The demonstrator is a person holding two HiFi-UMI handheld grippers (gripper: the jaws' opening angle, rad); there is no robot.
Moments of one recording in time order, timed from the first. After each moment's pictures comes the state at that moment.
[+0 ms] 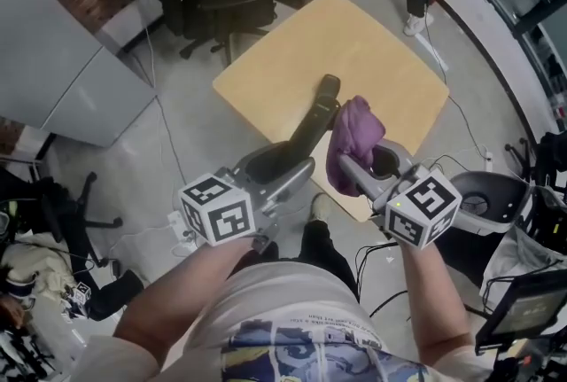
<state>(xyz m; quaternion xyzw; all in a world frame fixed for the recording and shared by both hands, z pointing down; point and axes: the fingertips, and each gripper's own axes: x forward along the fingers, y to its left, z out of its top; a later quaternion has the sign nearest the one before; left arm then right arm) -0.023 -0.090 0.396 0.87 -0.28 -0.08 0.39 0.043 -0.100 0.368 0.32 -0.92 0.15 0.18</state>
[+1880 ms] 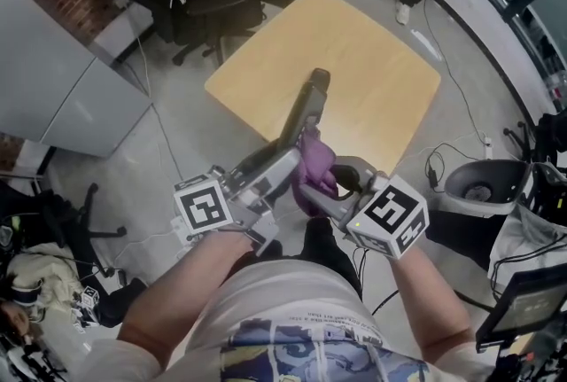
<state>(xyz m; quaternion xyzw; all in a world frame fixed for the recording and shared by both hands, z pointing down) -0.021 -0.082 0.373 0.82 -0.21 -0.20 0.49 -0.003 -0.033 0.388 0.21 -0.94 0.16 0.23</state>
